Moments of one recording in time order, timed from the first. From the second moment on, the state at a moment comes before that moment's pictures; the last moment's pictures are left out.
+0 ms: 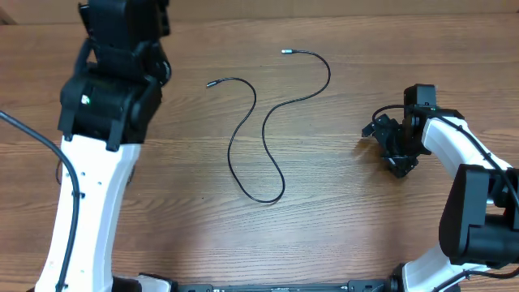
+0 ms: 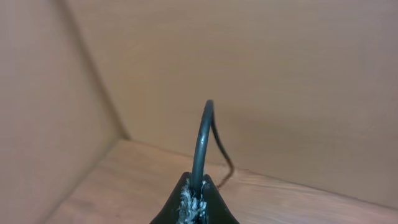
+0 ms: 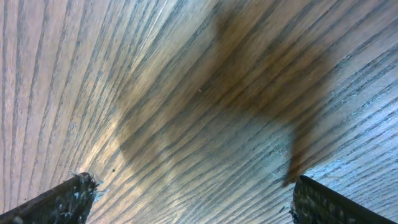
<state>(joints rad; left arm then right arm) -0.25 1.56 1.97 -0.72 -0.68 -0.10 -0.10 1.80 1.09 -0.72 -0.19 0.83</state>
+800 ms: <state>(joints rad) 0.26 1.96 1.97 -1.14 -0.61 -0.41 -0.10 1.80 1.09 -0.72 -0.19 0.83</state>
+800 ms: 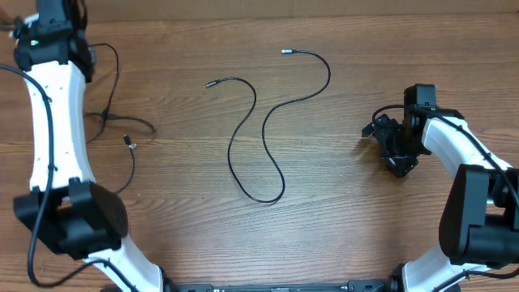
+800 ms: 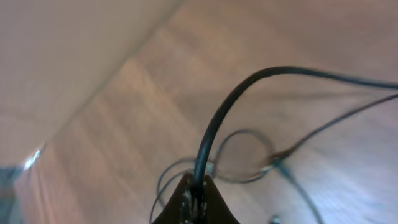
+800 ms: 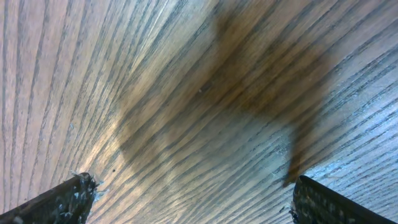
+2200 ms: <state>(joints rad) 0.43 2.29 1.95 -1.31 0.23 -0.21 -0.10 1.80 1.09 -0.71 -0.19 0.83</state>
